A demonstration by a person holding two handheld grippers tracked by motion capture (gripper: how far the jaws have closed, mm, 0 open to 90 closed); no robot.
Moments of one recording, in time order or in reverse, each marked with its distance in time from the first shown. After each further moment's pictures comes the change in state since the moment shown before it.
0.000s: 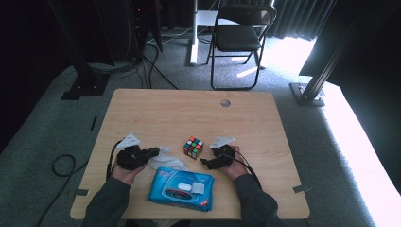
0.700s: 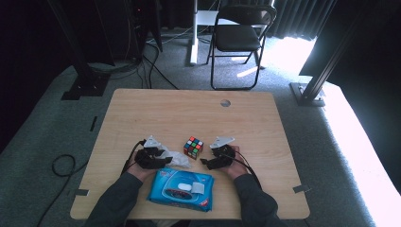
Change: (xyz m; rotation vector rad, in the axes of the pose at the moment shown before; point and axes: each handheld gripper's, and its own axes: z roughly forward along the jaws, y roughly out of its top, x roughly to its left) left arm 0.012 -0.012 0.062 0.186 0.058 0.051; right arm 0.000 0.000 0.000 0.002 -0.001 0.001
